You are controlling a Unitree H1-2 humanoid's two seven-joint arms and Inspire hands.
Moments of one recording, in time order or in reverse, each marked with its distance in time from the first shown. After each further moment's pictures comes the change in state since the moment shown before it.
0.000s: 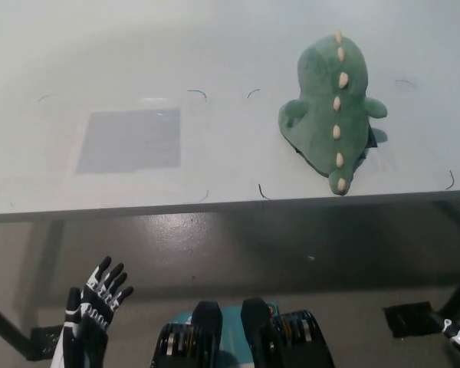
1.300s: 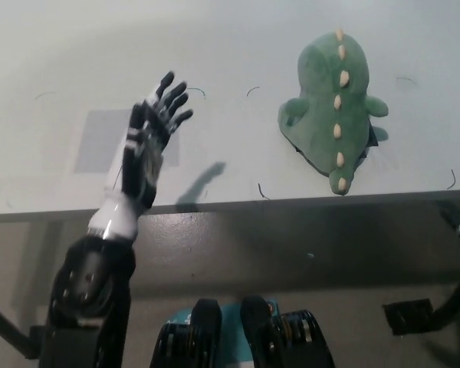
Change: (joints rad) left_arm -0.614 -0.028 -0.051 0.084 0.106 0.141 0.039; right_arm -0.334 -0.019 -0.046 -0.043 0.066 0.103 0.001
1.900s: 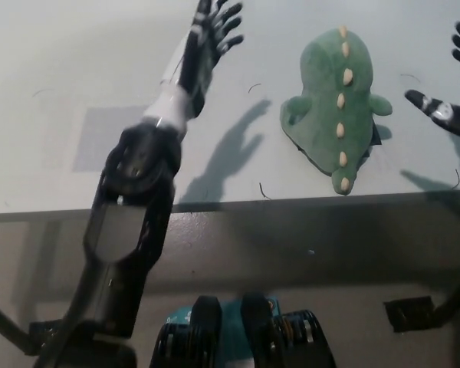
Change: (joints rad) left_arm -0.440 -0.035 0.010 0.465 0.017 0.065 0.026; right_arm -0.449 -0.052 0.067 0.365 -0.085 0.075 0.000
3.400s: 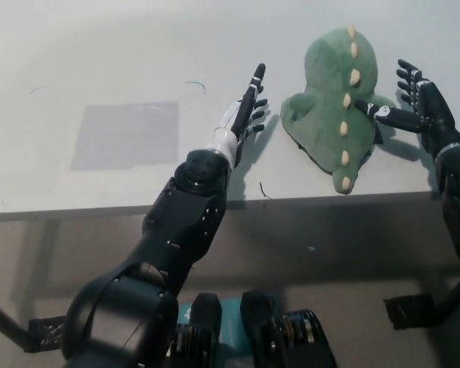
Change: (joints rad) left_arm -0.188 -0.089 -0.016 0.789 0.045 -0.126 0.125; right_arm -0.285 0.054 0.055 0.780 -0.112 -0.060 -0.073
